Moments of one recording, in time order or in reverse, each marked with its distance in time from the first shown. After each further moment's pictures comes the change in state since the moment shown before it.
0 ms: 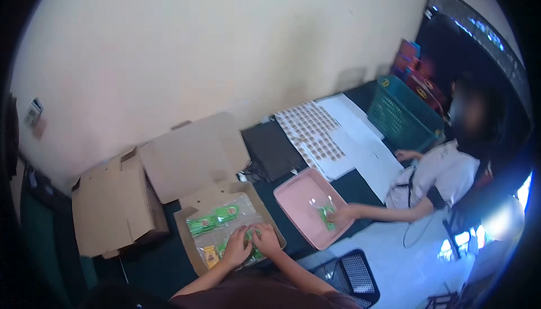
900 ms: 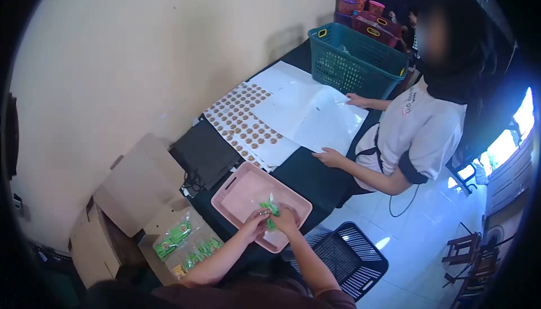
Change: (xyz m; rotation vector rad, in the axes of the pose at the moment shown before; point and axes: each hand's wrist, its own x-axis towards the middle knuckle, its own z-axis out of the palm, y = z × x) left_hand 0.134 0.074 0.205 -1.131 -0.592 -0.814; right_hand -0.025 0.185 -0.148 0.022 0.192 0.723
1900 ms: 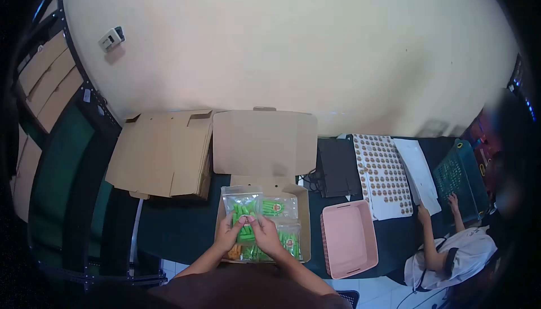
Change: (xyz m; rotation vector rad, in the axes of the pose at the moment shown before) left_hand -0.331 0.029 -0.146 0.155 0.822 0.920; right_hand -0.187 -0.272 0.152 0.354 -0.882 -0.557
